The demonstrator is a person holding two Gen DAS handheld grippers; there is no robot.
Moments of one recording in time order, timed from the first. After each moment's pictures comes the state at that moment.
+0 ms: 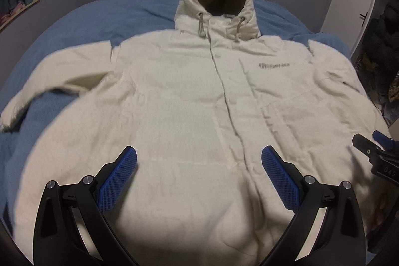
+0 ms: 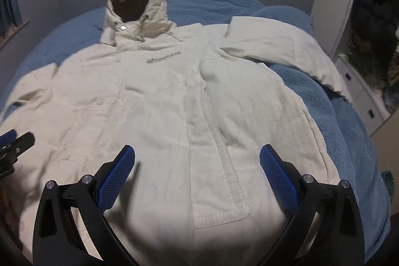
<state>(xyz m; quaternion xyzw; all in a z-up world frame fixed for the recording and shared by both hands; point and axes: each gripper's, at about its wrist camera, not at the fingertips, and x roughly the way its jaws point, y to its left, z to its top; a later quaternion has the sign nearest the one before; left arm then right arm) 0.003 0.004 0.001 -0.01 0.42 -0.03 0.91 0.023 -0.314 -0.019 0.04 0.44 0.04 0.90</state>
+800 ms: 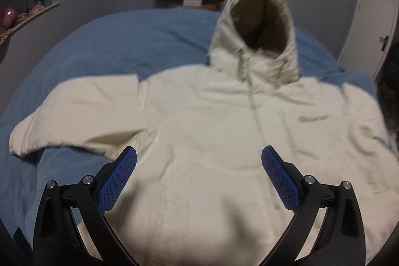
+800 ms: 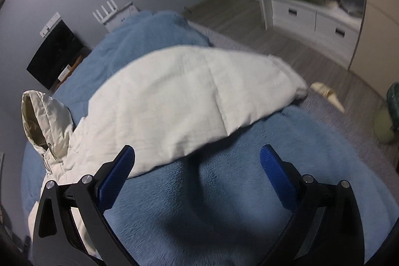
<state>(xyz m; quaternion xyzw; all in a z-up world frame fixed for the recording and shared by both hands) 0.086 0.061 0.017 -0.03 0.40 0.04 0.92 0.122 -0.584 -0.040 0.29 0.42 -0.14 0.85</state>
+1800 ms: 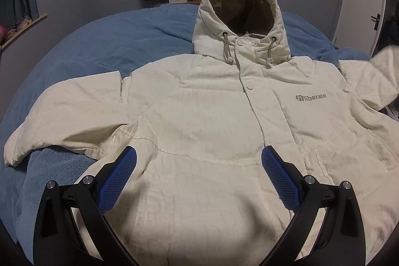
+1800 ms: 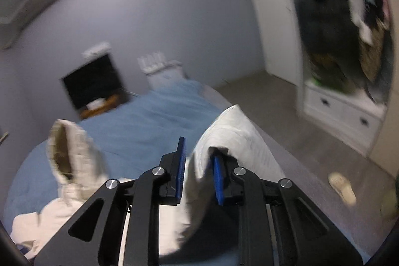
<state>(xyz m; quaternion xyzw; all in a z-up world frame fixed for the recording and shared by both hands) 0.086 0.036 -0.006 0.01 0.40 0.01 0.92 0.156 -0.511 0.103 0.17 0.20 -0.07 0.96</state>
